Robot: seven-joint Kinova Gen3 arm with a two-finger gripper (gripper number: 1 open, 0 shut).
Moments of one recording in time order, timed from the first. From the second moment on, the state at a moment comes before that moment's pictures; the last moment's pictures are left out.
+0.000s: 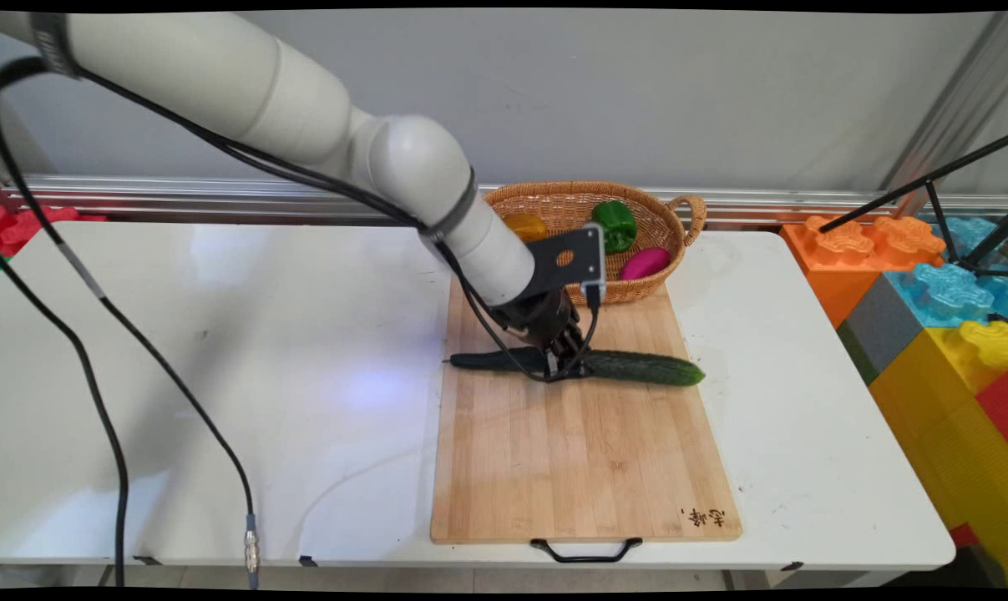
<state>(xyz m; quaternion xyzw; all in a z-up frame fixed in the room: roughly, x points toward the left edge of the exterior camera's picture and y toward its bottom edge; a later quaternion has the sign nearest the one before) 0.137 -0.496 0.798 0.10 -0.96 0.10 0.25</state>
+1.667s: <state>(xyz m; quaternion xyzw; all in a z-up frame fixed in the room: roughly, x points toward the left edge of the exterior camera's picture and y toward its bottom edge) 0.152 -0.632 0.833 0.07 -0.93 0.23 0.28</state>
